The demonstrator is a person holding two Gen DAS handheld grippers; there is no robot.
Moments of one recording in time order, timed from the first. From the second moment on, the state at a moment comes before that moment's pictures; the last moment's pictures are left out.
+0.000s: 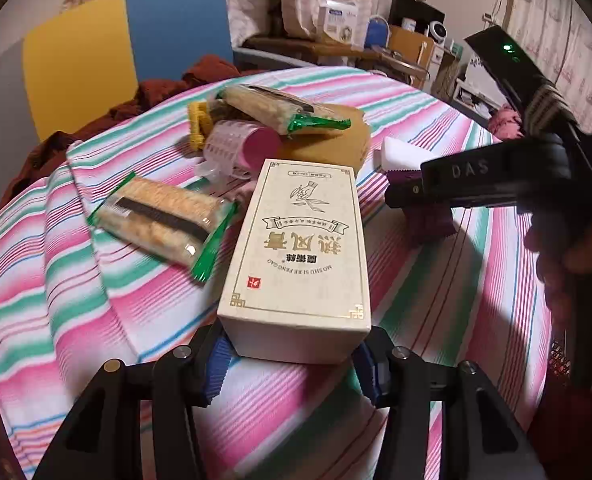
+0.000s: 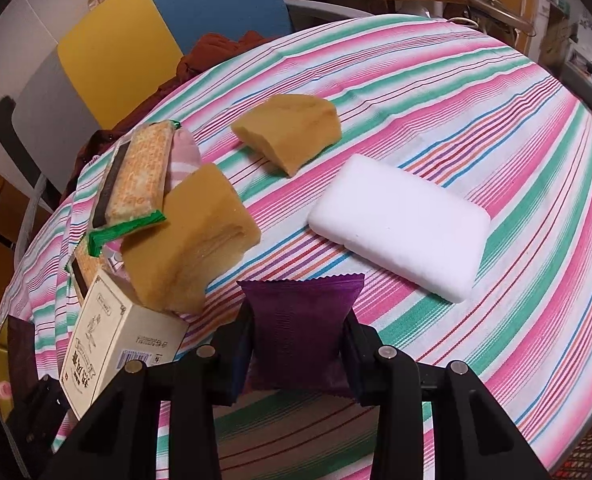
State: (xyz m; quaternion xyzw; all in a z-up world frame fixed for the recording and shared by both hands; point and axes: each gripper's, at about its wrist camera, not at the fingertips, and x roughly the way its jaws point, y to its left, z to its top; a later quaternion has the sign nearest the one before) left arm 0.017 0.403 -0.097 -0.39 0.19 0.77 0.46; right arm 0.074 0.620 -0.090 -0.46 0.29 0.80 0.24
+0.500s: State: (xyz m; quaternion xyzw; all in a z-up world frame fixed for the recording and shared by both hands) left arm 0.044 0.335 -0.095 -0.37 0.13 0.81 0.44; right arm 0.076 0.583 -0.086 -0.46 0.30 0.82 0.17
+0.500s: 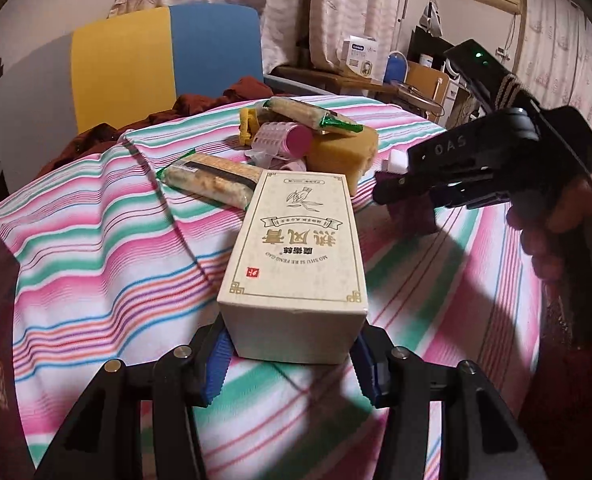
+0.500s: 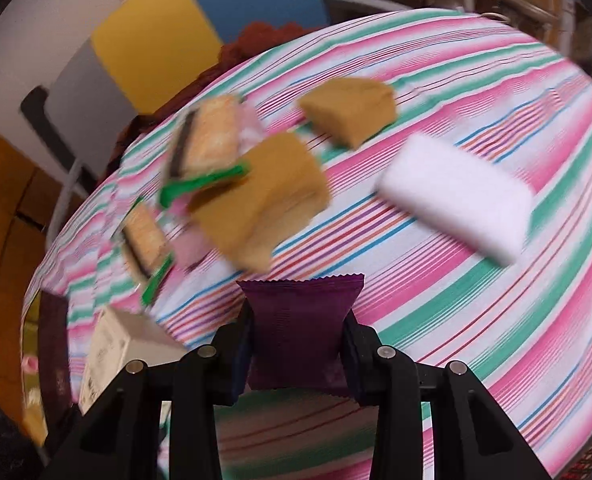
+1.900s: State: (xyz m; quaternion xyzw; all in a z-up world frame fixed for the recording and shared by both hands) left arm 0.045 0.102 -0.027 -0.30 -0.04 0.90 0.31; right arm 0.041 0.343 -0.039 -0.40 0.14 0.90 -0.10
